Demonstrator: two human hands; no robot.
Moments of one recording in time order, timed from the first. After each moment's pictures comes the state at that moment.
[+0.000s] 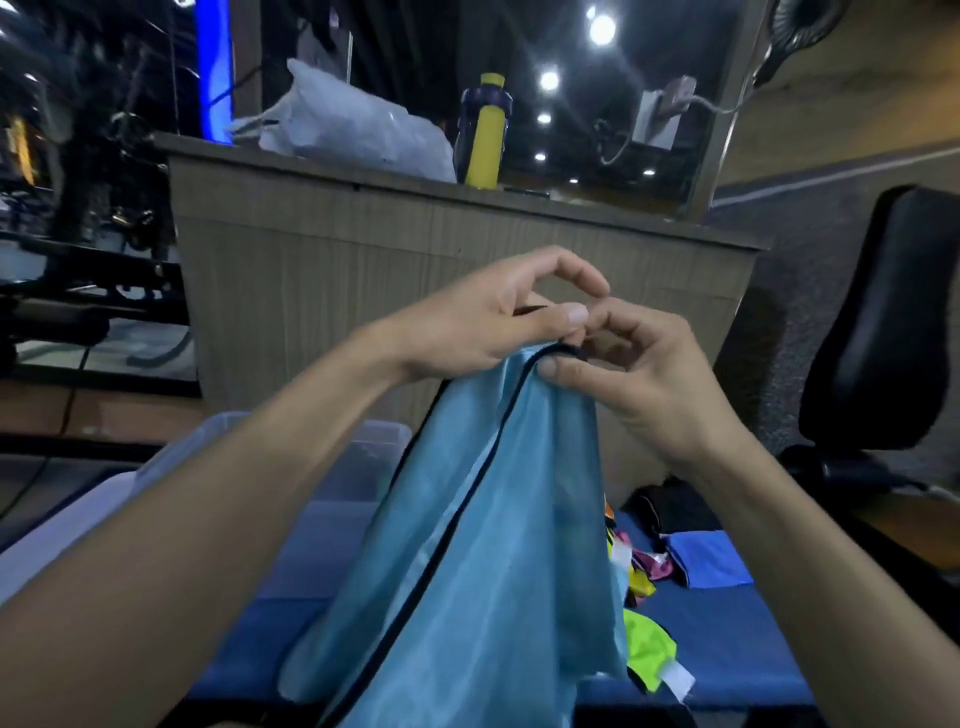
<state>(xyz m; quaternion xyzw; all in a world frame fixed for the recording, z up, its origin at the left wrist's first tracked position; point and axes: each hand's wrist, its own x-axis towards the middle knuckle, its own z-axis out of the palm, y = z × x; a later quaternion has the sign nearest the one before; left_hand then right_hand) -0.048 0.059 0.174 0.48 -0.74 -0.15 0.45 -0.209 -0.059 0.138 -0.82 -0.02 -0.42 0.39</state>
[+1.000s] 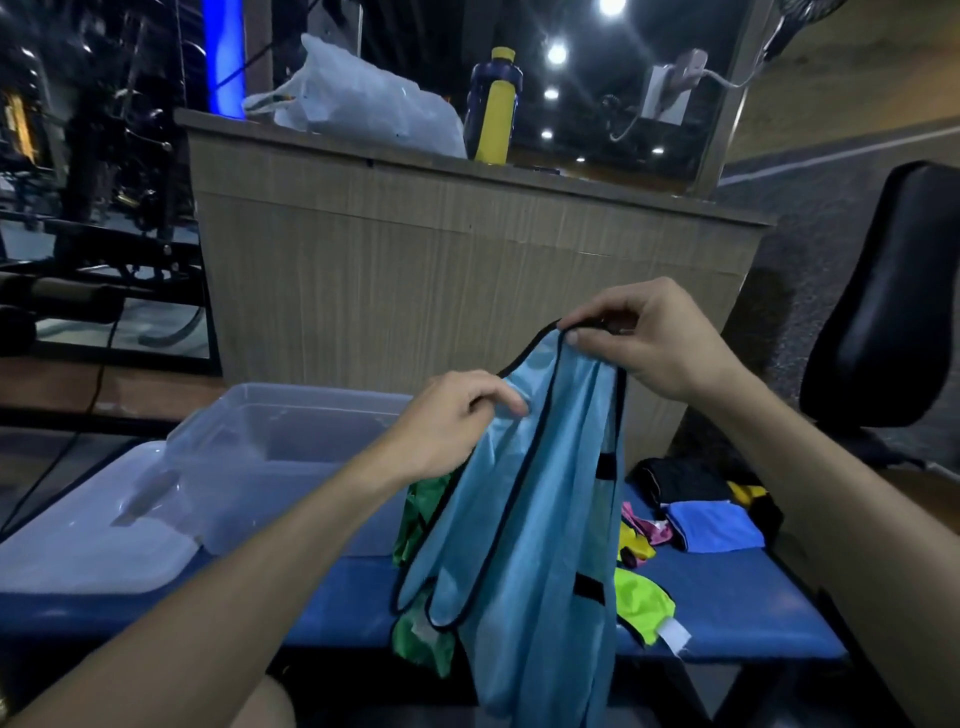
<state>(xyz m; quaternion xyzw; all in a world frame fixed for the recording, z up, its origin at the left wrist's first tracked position) -0.033 0.064 0.050 0.64 -0.61 -0.03 0.46 -0.215 -0.082 0.151 -0.92 0.09 -0.35 0.16</state>
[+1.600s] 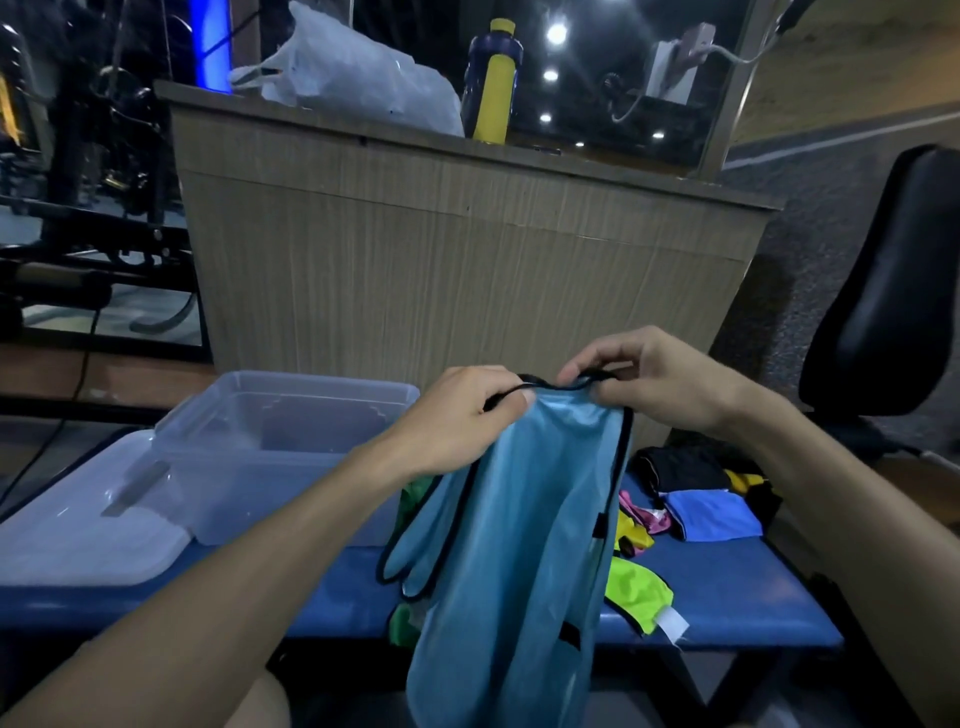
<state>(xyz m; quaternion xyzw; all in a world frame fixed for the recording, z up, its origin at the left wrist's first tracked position) -0.037 0.049 0.045 0.64 -0.64 0.00 0.42 -0.226 -0.095 0.122 -0.93 0.10 -0.17 0.31</state>
